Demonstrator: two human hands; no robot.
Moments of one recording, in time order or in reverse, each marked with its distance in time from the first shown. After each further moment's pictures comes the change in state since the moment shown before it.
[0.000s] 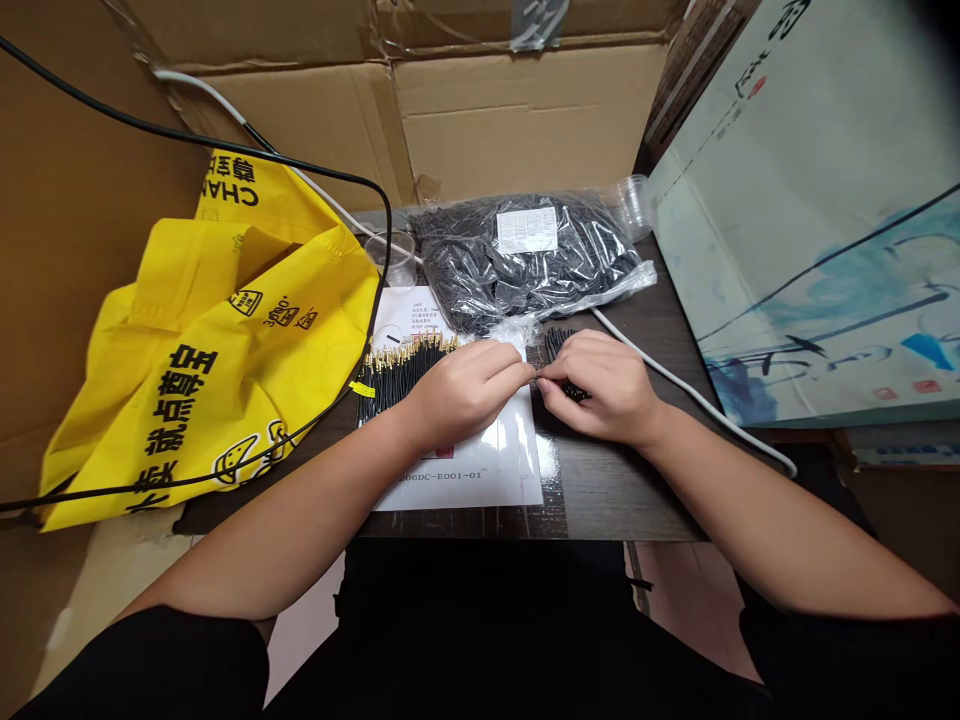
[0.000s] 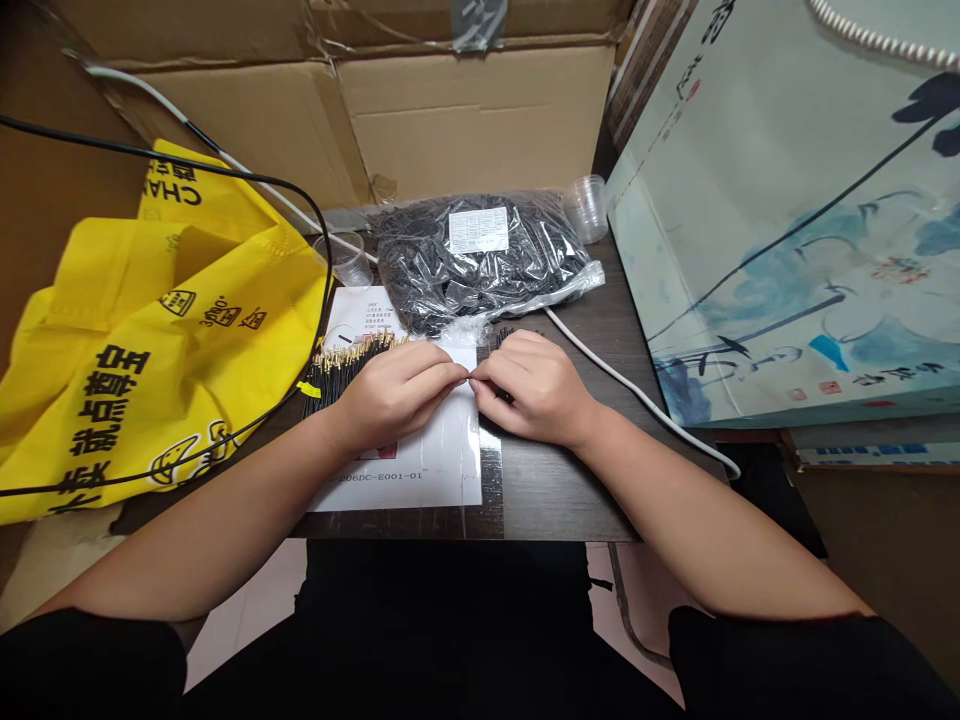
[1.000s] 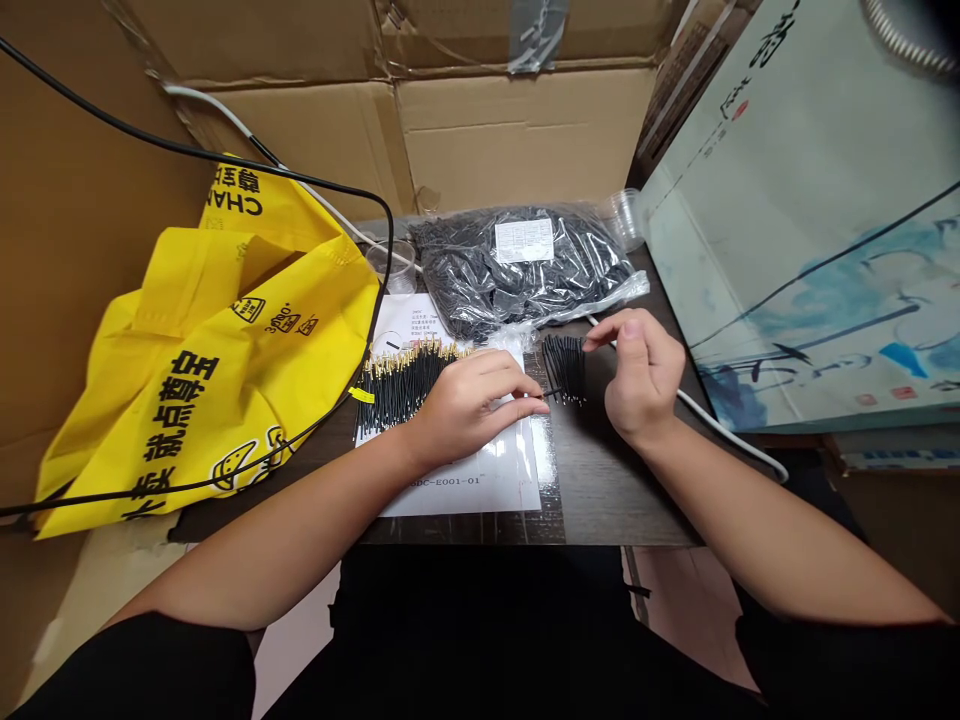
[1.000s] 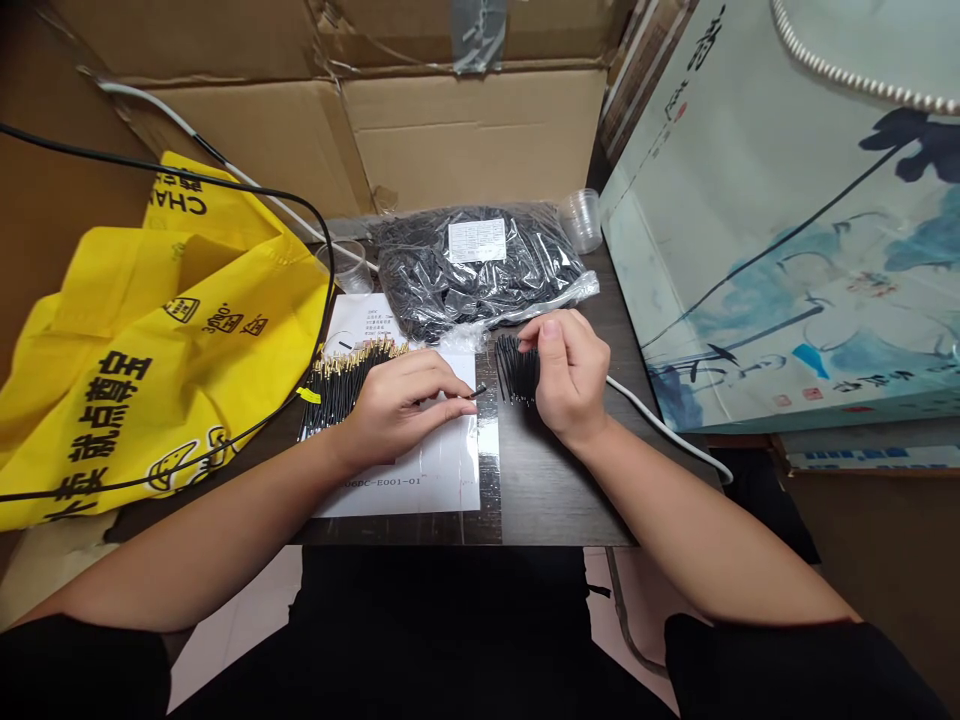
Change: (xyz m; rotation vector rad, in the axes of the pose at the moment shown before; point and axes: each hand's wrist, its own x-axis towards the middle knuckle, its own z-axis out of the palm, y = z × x) left_hand 0.006 0.013 -0.001 -0.586 0.127 -0.258; right_hand 0.001 -0.002 0.000 0.201 0.524 0.572
